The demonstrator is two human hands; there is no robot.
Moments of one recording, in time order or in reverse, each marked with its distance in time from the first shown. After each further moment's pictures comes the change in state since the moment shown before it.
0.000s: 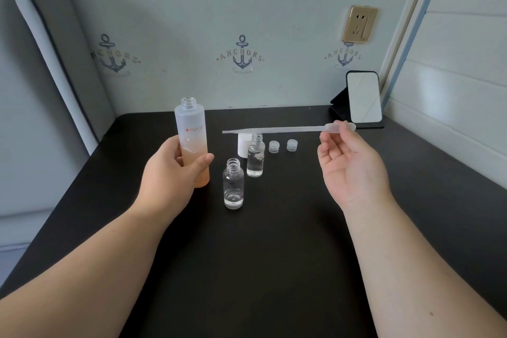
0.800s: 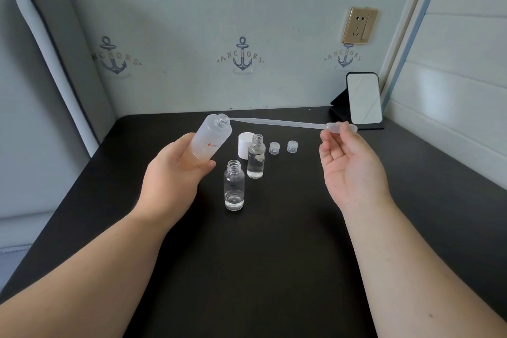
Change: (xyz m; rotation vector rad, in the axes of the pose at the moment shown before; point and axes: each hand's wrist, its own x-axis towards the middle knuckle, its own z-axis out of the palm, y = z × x) left_hand -0.005 0.007 -0.002 0.110 -0.008 0.112; right_hand -0.002 0.002 0.003 0.006 0.051 -0.052
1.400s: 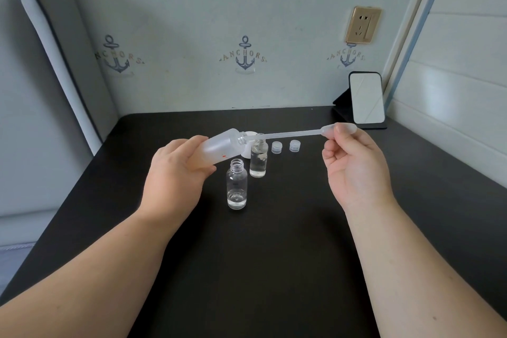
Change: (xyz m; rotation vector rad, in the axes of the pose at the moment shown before) left_hand -0.001 -0.003 0.002 0.264 0.050 0.155; right_hand -0.001 -0.001 -0.001 -0.163 -0.058 -0.070
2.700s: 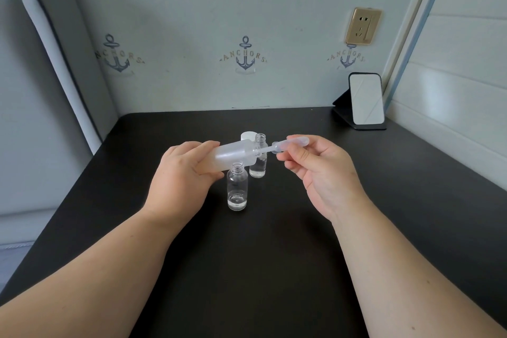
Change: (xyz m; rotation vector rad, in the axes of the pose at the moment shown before) left_hand -0.002 0.005 0.004 0.073 -0.037 0.073; right_hand -0.017 0.019 0.020 -0.254 -0.244 0.091
